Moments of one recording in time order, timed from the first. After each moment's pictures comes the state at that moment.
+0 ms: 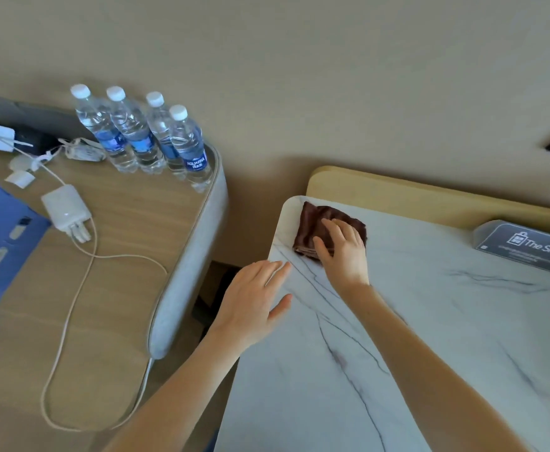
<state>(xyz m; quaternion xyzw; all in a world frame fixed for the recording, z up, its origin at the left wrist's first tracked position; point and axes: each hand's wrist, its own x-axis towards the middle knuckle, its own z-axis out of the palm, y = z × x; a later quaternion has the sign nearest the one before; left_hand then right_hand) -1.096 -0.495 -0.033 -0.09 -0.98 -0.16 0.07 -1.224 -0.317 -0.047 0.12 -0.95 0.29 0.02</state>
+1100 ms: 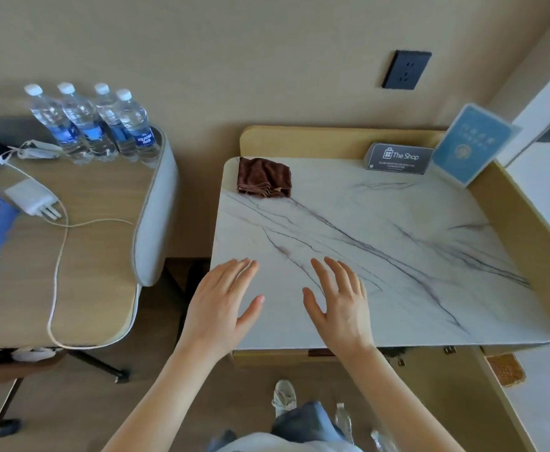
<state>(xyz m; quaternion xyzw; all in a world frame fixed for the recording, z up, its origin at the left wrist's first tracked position) -0.868 -0.438 0.014 -0.16 -0.96 -0.20 0.13 -0.873 -0.209 -0.002 0.06 -0.97 0.19 0.11</state>
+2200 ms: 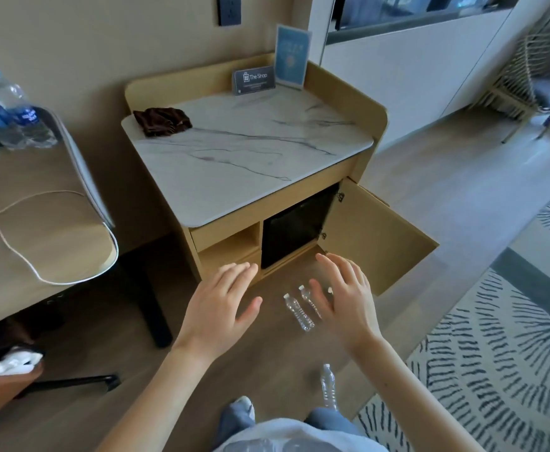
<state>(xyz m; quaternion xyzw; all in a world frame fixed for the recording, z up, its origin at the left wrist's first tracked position) -0.578 -0.545 0.005 -0.45 -0.86 -0.25 0.05 -0.455 -0.331 -0.002 -0.18 -0.94 0.17 0.25</state>
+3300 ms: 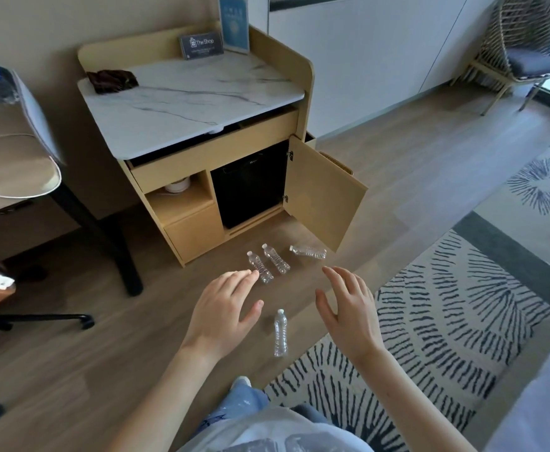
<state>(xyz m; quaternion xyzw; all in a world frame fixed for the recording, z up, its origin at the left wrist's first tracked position) -0.232 -0.444 -0.019 -0.44 -0.88 -0.20 0.01 -0.095 -0.235 -0.033 -0.21 -0.94 0.20 0.19</state>
